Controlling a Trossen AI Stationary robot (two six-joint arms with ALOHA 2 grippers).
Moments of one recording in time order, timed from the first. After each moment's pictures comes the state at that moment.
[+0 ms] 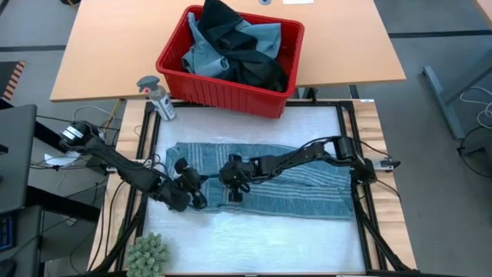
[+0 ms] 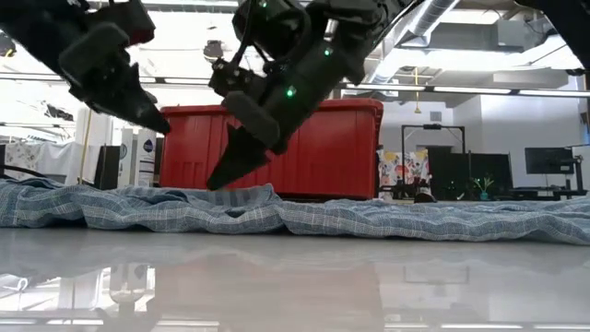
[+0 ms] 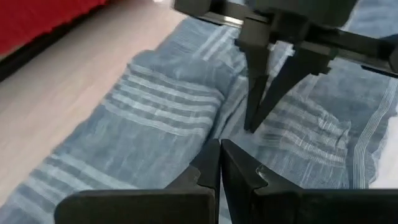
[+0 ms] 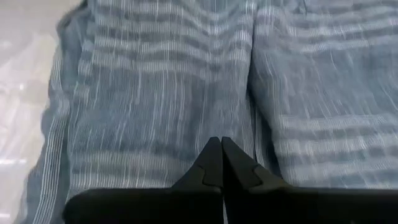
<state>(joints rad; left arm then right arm) -0.50 1.23 0.58 -0.26 -0.82 -0.69 0.07 2.16 1.52 -0.13 0.07 0.00</state>
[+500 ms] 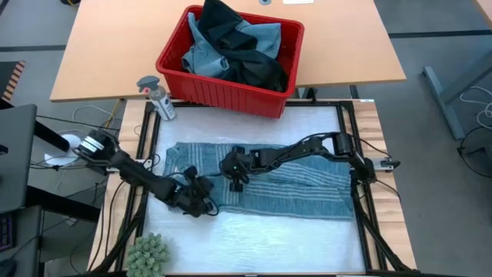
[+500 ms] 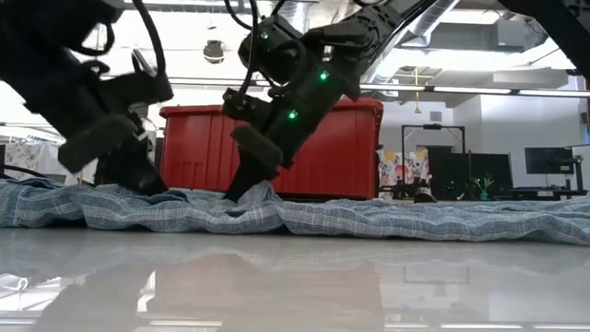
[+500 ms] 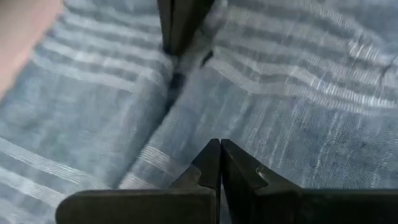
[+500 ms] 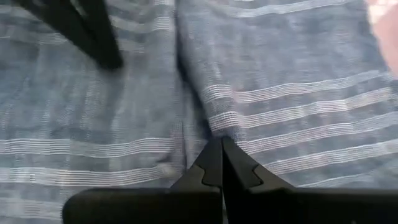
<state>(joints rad) -0.47 1.54 0.58 -0.10 -0.71 -0.69 0.01 2.16 1.50 -0.15 0.10 -0.02</state>
